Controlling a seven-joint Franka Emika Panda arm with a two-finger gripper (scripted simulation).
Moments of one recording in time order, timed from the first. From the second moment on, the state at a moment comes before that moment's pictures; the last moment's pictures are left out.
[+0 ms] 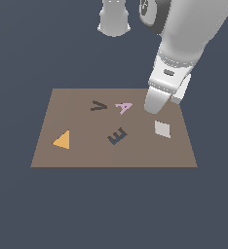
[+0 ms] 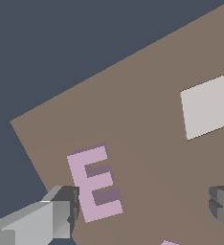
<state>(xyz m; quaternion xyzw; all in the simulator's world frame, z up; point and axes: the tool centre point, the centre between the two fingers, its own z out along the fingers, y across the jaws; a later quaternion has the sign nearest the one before) -0.066 0.143 0.073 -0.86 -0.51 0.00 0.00</state>
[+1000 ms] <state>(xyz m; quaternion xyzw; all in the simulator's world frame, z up) -0.097 0.156 0.048 -0.78 -0.62 0.00 0.00</state>
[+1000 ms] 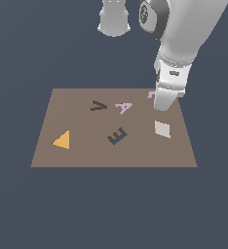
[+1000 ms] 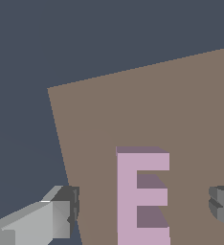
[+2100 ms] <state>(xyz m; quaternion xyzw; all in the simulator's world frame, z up) -0.098 0.155 0.030 -0.78 -0.63 0.00 0.00</state>
